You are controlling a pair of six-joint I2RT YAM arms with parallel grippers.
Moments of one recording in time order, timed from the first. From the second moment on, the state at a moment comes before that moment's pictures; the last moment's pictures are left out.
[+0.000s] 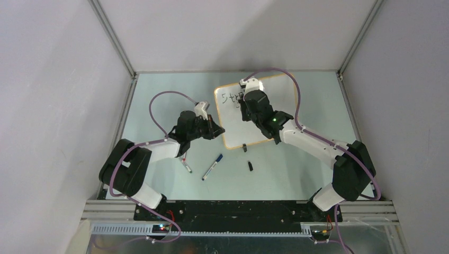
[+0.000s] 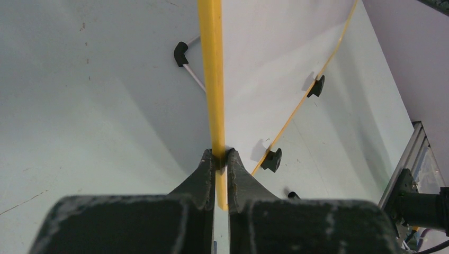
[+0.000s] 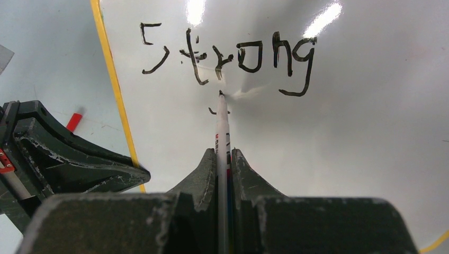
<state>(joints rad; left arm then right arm) -0.45 1.54 0.63 0.49 0.39 -0.48 0.75 1.55 1.22 -0.15 0.35 0.21</state>
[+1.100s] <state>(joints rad) -0.45 1.54 0.63 0.49 0.39 -0.48 0.76 1.55 1.22 -0.28 0.33 0.24</state>
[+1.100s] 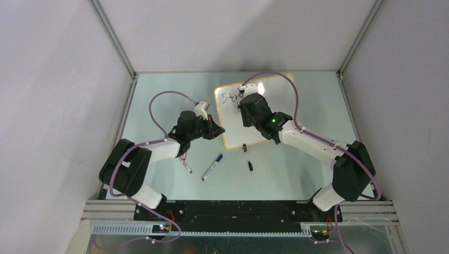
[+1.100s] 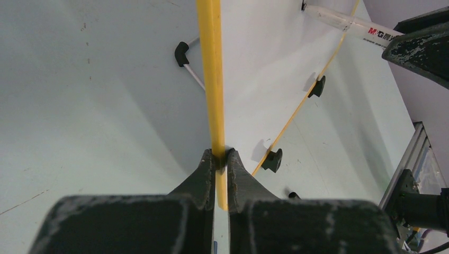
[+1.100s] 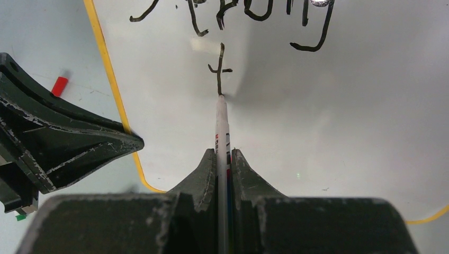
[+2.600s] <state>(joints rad) -0.45 1.53 0.63 0.48 0.39 -0.47 0.71 1.48 1.23 -0.27 0.30 0.23</state>
